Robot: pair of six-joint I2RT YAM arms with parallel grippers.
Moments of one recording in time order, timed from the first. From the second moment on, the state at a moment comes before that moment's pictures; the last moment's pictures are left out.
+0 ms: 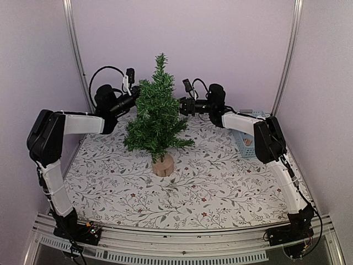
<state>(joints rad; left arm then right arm) -0.35 1.90 1.25 0.93 0.59 -0.29 0.53 2.61 2.22 0.57 -1.10 0.59</state>
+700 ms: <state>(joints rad) -0.40 1.99 1.35 0.82 0.67 -0.28 0.54 2.60 2.18 0.56 -1.09 0.54</state>
